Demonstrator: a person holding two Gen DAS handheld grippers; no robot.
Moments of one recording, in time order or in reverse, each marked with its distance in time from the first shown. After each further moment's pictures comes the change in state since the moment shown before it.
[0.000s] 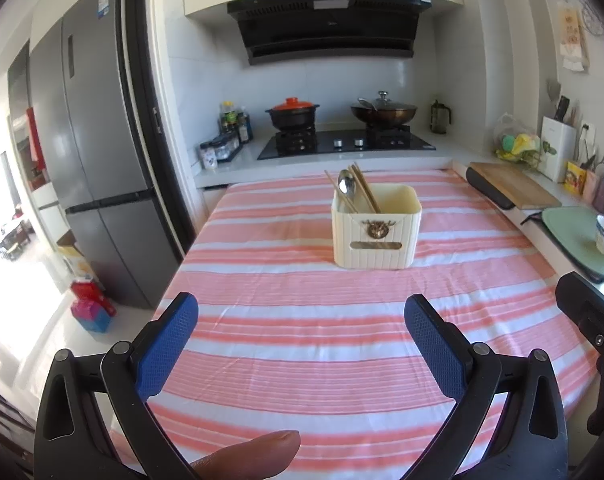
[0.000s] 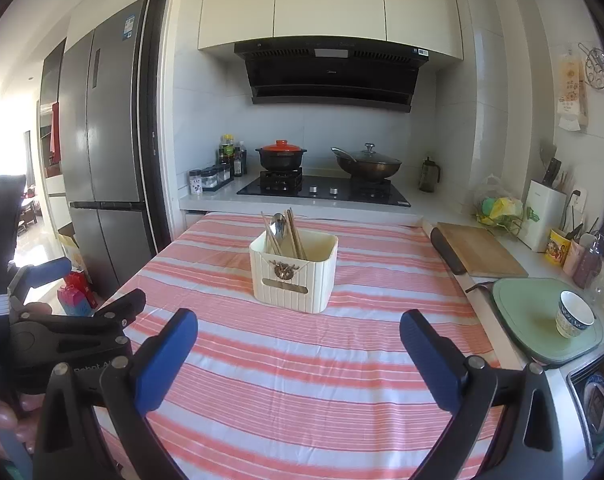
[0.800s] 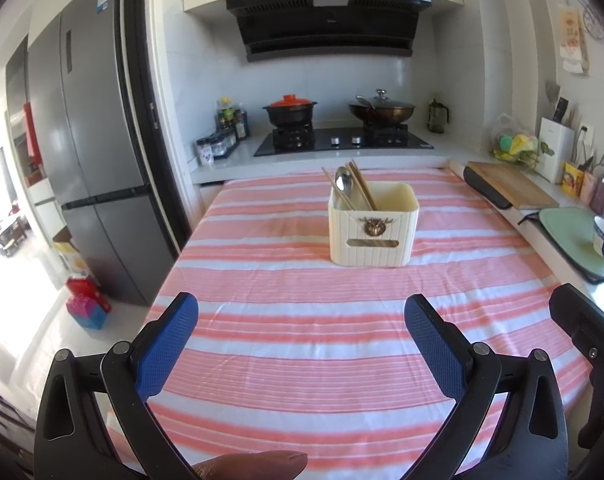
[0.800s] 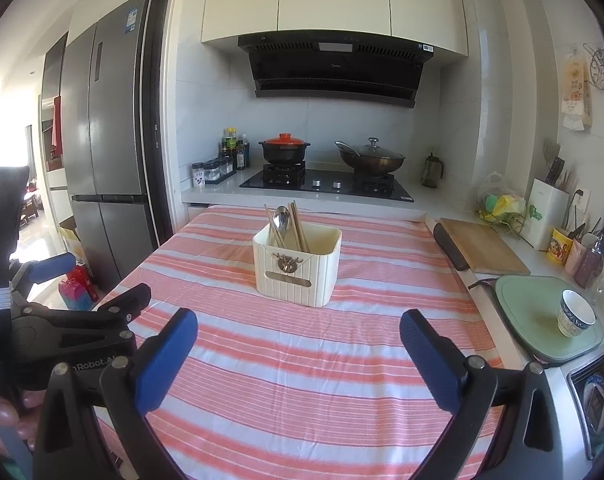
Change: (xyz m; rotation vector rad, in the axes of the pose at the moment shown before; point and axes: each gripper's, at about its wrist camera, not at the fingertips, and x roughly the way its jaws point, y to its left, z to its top) left arm 0.003 0.000 -0.001 -0.009 0.009 -0.015; right arm 0.000 0.004 -0.002 -0.008 0.024 0.006
